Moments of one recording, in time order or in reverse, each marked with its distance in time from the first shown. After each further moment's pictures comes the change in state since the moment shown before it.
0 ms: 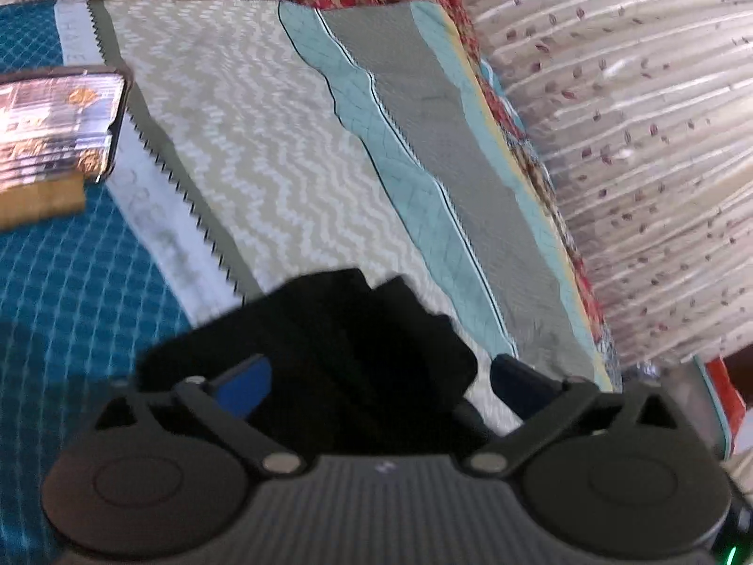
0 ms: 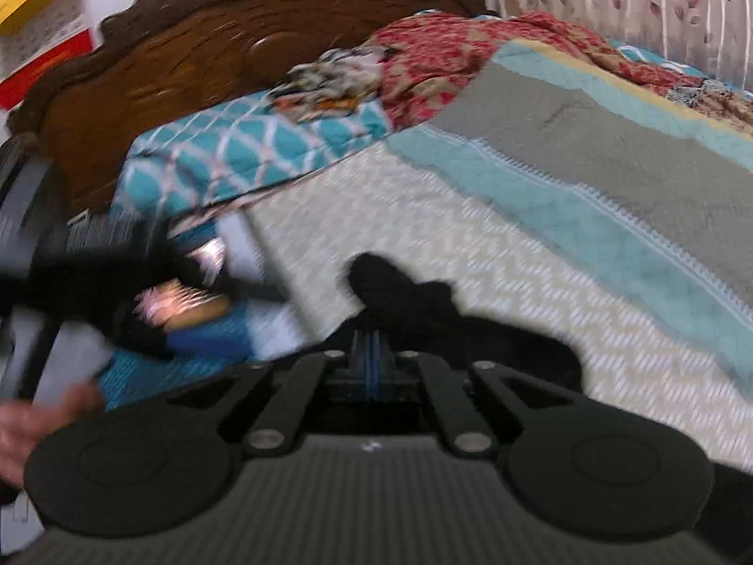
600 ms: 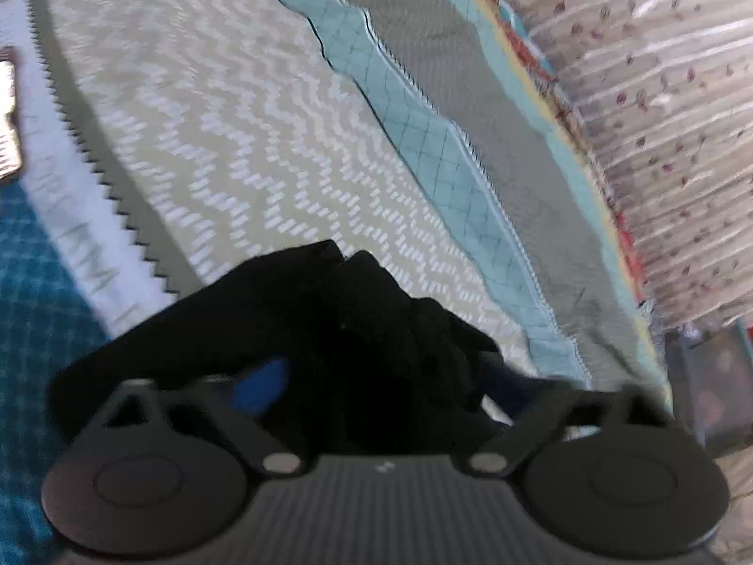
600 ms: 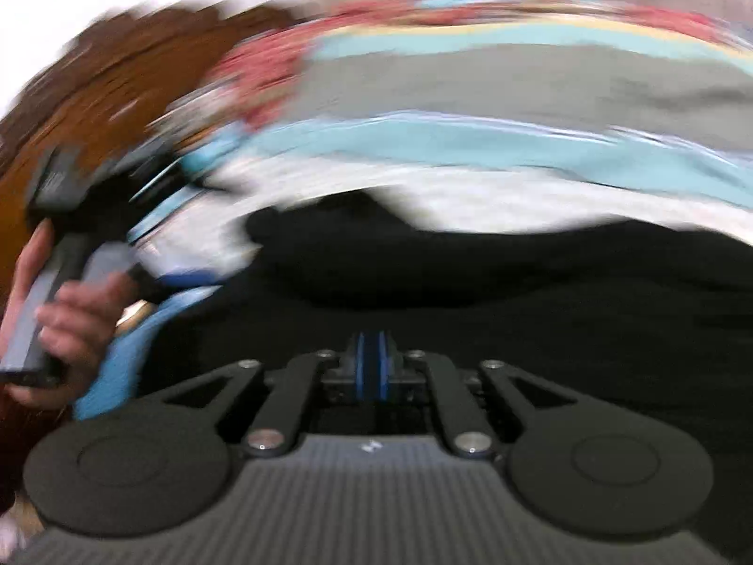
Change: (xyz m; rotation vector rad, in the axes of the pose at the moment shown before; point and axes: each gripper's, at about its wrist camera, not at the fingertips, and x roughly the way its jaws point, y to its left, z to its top) left arm 0.083 -0.029 0.019 0.036 0.139 0.098; right arm -0.129 -0.052 -0.101 0.456 -0.074 -0.339
